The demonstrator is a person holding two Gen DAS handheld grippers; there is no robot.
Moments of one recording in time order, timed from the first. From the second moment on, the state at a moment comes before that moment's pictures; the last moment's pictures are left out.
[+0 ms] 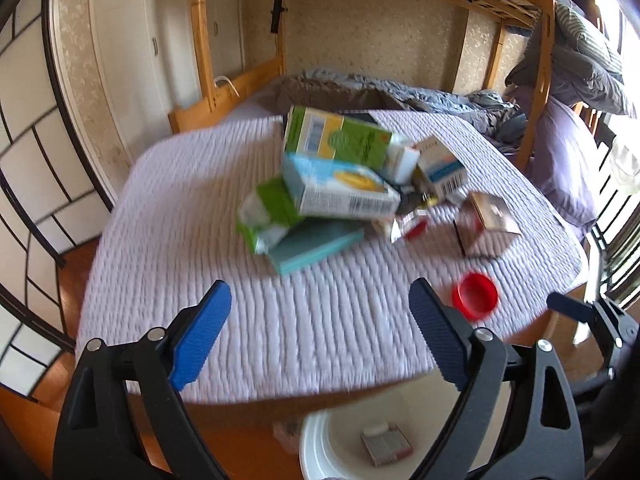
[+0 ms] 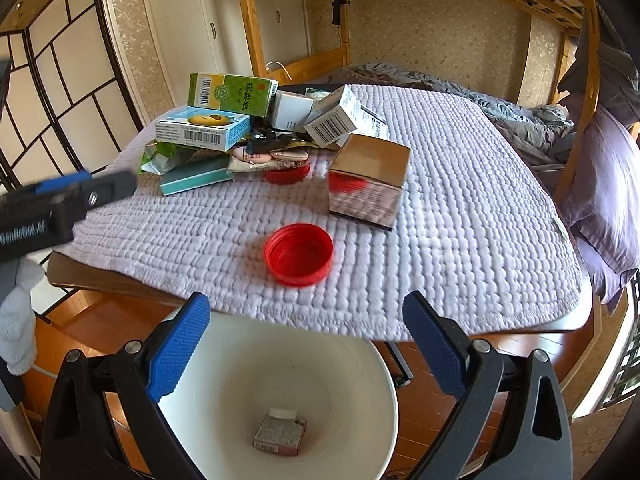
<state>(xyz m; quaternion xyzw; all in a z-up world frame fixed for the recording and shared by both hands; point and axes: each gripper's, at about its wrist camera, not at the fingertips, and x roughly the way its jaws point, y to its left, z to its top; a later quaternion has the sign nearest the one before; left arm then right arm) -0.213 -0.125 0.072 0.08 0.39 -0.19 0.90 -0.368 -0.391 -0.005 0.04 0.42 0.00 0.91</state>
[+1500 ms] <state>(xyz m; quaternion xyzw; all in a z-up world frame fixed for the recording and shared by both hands) -0.165 -0.172 0.060 0.13 0.37 -0.17 0.91 -0.322 -0.387 -0.033 -0.01 0.42 0.01 0.91</state>
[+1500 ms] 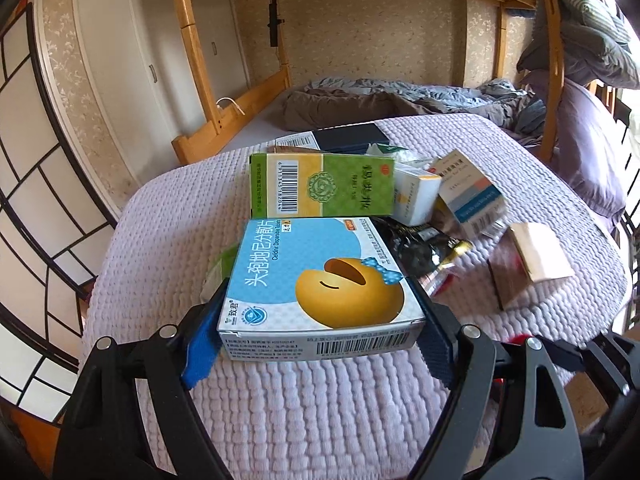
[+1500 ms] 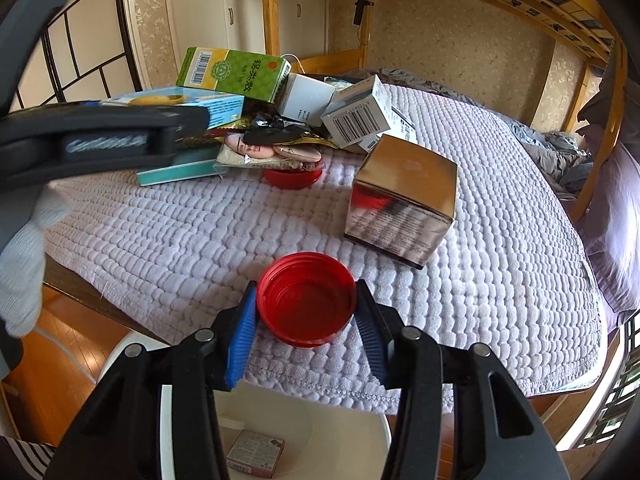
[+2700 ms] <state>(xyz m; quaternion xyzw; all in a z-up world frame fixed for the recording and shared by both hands) -0.195 -0.138 0.066 0.08 0.39 -0.22 0.89 -0.316 -0.395 -0.025 0.00 0.42 0.02 0.91</state>
